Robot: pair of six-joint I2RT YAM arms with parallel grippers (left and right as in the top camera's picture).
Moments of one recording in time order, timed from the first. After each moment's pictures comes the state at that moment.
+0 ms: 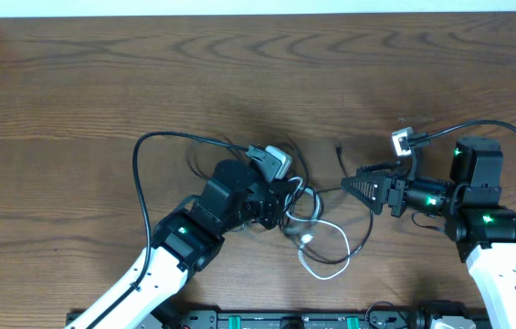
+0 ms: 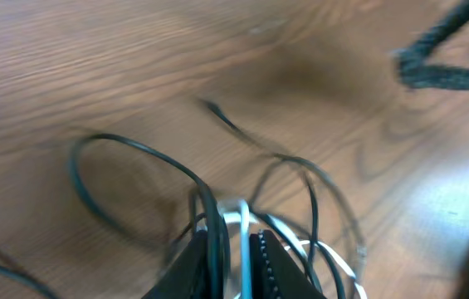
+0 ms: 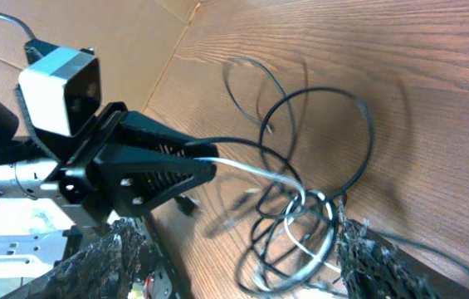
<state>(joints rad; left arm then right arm) -0.66 1.10 0.65 -0.15 0.23 -0.21 0.00 1.03 0.68 -0.44 -1.05 0.19</state>
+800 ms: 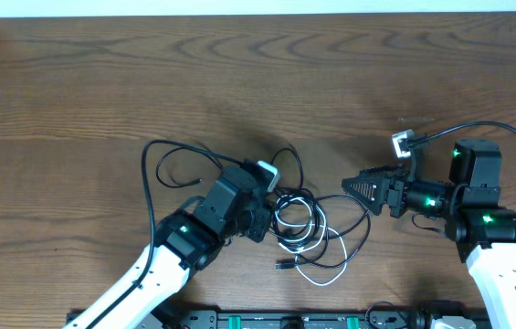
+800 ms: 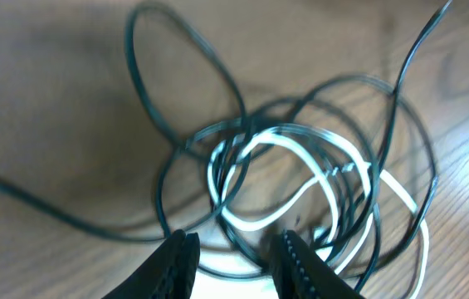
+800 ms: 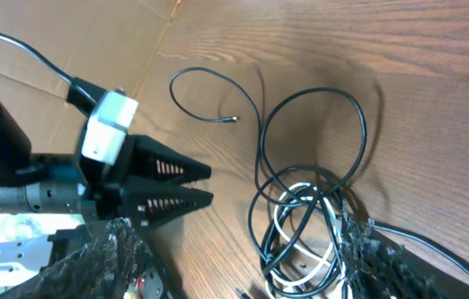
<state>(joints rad) -0.66 1.12 0.65 -0.42 0.15 -0.20 0.00 1.03 0.68 -0.48 -1.00 0.18</state>
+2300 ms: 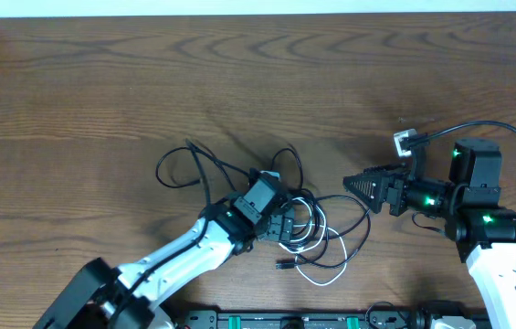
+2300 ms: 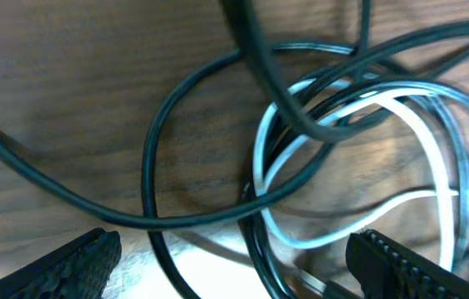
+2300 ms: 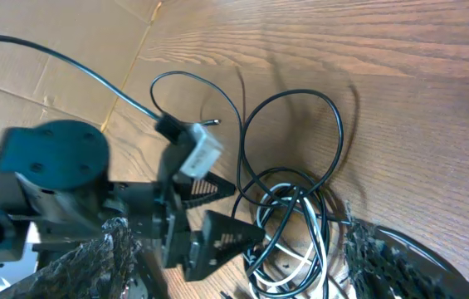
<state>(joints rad) -0.77 1.46 0.65 -0.33 0.01 -0.58 0.00 1.03 0.68 -0.48 -0.95 0.18</state>
